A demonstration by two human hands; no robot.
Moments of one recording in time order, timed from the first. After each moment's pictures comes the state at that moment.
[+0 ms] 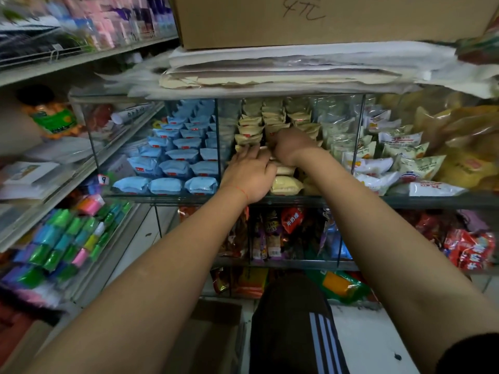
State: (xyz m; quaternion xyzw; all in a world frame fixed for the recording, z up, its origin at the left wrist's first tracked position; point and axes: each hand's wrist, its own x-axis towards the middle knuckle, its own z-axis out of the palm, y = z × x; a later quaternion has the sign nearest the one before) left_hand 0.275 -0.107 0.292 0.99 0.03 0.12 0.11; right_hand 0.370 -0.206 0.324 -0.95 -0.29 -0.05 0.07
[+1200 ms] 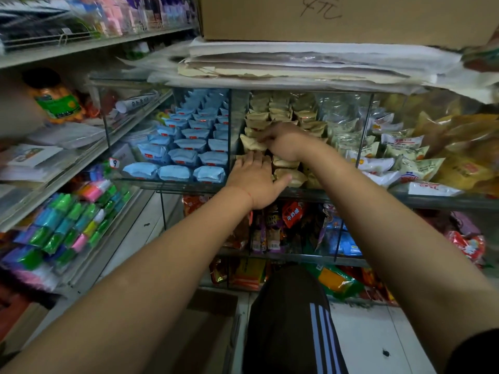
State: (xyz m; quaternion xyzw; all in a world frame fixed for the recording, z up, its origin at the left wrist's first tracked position) left_hand 0.243 -0.114 0.288 1.00 0.05 0.02 0.04; right_hand 0.339 -0.194 0.343 -0.93 -0.34 0.01 0.15
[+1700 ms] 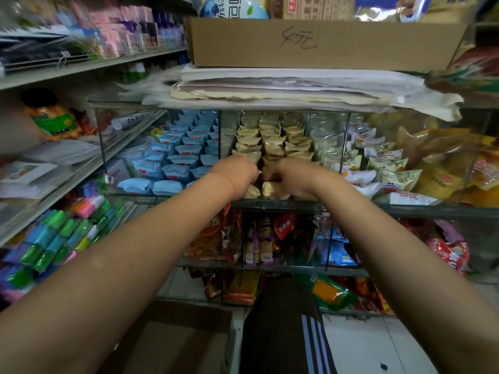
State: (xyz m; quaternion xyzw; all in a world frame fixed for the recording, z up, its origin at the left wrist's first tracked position) left_hand 0.236 -0.106 0.342 0.98 -0.04 -0.01 -0.18; right_hand 0.292 -0.247 0.346 -0.92 -0.38 0.06 0.01
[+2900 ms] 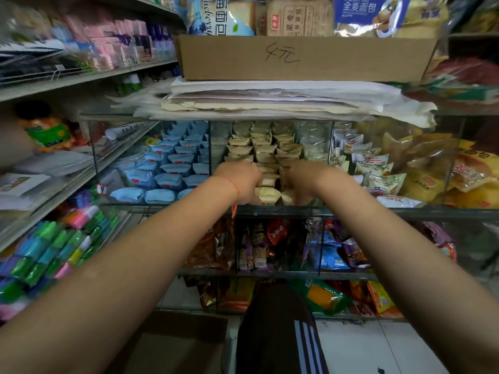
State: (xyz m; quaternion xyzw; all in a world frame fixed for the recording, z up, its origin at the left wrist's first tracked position) left_hand 0.241 -0.127 0.357 0.99 -0.03 -0.03 -0.12; right_hand 0.285 -0.275 0.366 -0.94 -0.30 0.06 -0.14
